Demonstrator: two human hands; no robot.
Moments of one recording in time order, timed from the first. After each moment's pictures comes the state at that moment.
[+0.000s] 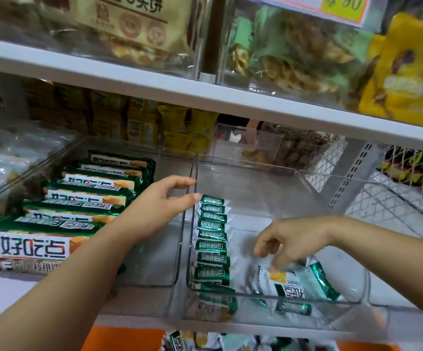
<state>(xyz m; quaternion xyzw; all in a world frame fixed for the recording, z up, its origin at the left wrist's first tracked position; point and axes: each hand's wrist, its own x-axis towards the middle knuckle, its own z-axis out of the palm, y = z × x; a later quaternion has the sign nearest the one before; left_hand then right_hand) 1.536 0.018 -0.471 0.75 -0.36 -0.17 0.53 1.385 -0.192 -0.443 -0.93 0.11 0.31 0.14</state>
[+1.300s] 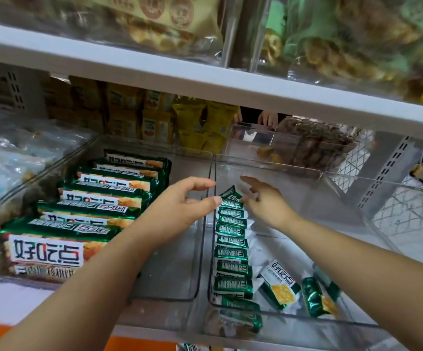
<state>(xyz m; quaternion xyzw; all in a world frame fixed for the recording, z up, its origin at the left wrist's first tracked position) 1.539 0.016 -0.476 0.74 -0.37 -0.17 0.54 1.484 -0.209 -0.502 -0.95 0.18 -0.16 0.17</state>
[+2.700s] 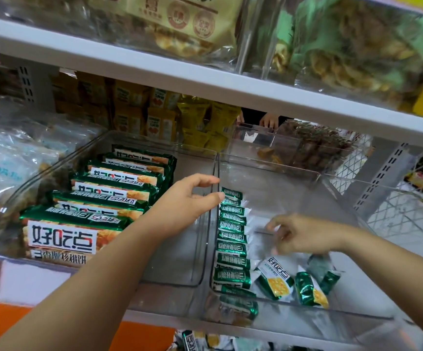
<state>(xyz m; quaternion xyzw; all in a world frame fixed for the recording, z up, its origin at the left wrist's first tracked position) 1.540 0.017 -0.478 0.74 -0.36 -0.16 0.54 1.404 -0.198 -0.461 -0.95 0.17 0.19 0.18</state>
